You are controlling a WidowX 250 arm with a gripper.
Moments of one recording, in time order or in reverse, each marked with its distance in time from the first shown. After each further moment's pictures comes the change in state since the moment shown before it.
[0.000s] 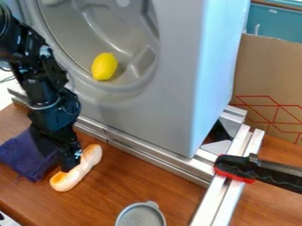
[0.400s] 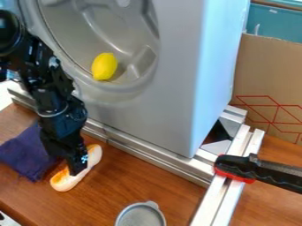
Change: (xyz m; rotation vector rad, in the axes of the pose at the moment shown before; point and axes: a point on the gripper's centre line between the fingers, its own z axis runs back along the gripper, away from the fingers) arm 0.012 0.000 -0.022 -0.032 -0.013 -0.035
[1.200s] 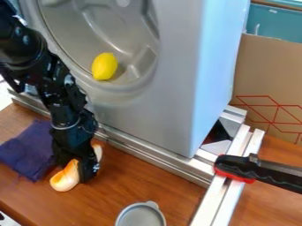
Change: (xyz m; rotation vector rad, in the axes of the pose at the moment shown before) arm 0.012 0.000 -0.027 0.018 0.009 0.034
